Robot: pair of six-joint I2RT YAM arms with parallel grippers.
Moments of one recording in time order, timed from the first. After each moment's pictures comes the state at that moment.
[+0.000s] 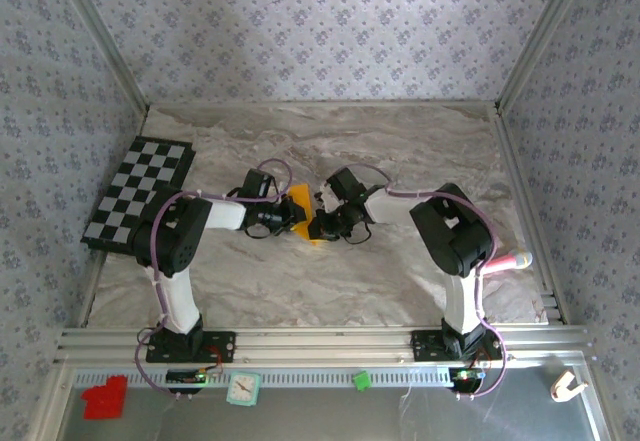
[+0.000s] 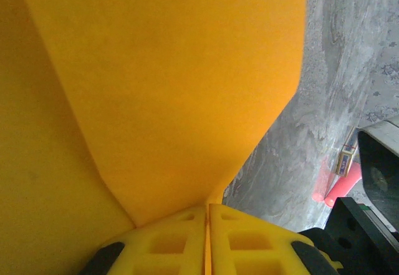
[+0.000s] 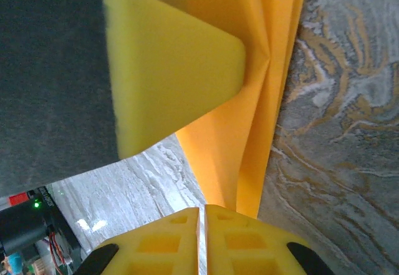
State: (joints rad) left arm -0.45 1.88 0.85 0.13 0.66 -0.90; right arm 0.66 1.95 1.12 -0.25 -0.62 0.56
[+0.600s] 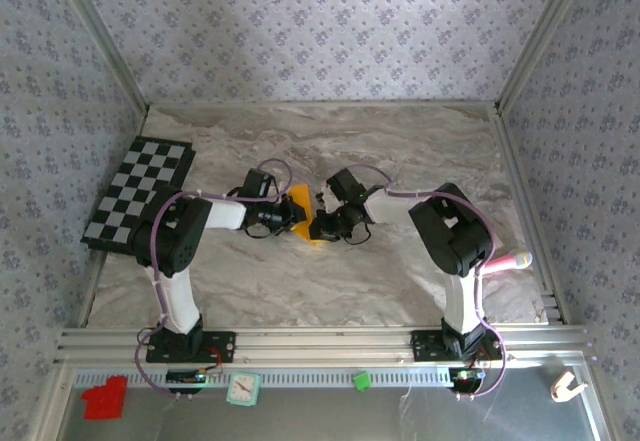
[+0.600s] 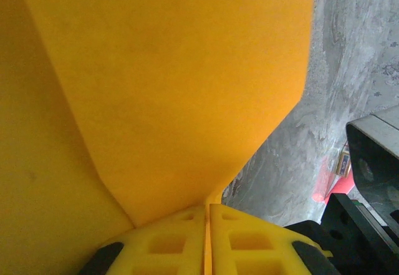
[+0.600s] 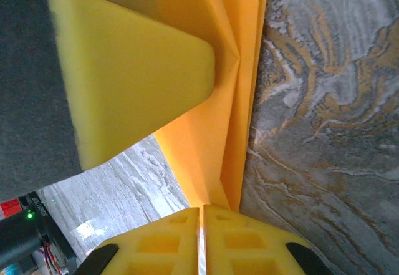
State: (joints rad) left arm -0.45 1.88 0.86 0.12 0.66 -0.90; right arm 0.66 1.95 1.12 -0.26 -0.59 0.59
